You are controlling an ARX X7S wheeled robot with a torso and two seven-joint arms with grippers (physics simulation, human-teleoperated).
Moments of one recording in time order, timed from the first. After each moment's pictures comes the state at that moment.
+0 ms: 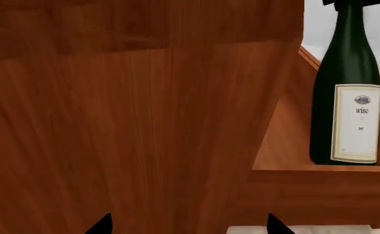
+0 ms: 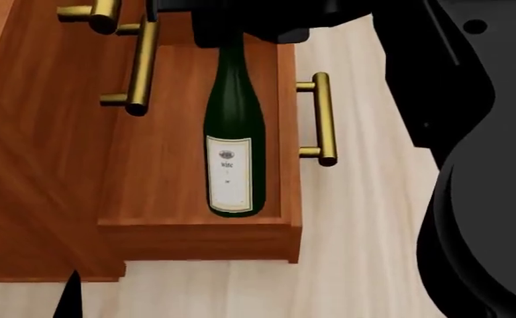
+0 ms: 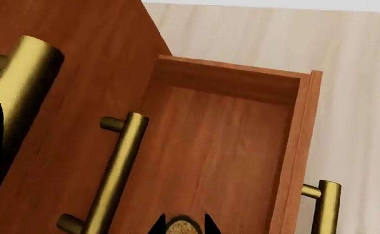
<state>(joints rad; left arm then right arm) -0.16 -0.75 0.55 0.83 -0.83 -0.34 -0.95 2.06 0.00 -1.75 1.29 1.99 0.99 -0.08</state>
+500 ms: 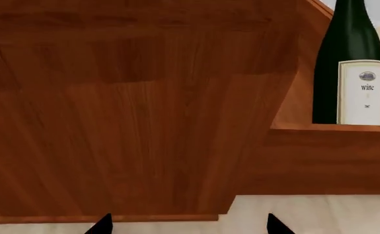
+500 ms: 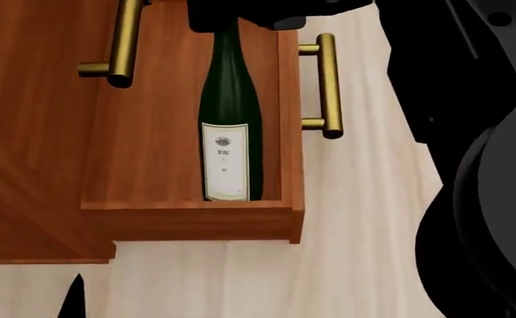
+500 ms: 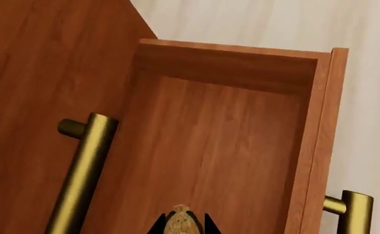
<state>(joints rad) -0.16 -0.75 0.56 0.82 -0.82 -0.33 -0.94 2.07 0.01 -1.67 1.29 1.94 0.98 -0.08</state>
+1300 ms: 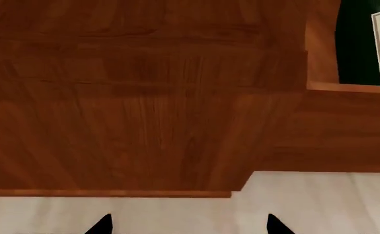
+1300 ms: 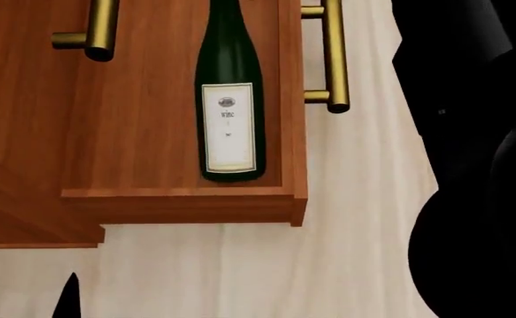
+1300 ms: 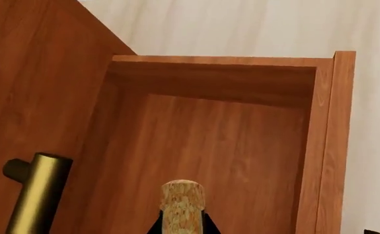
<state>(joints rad) -0.15 -0.75 0.56 0.82 -0.82 -0.31 -0.94 2.07 0.02 -1.51 1.31 1.84 0.92 -0.07</state>
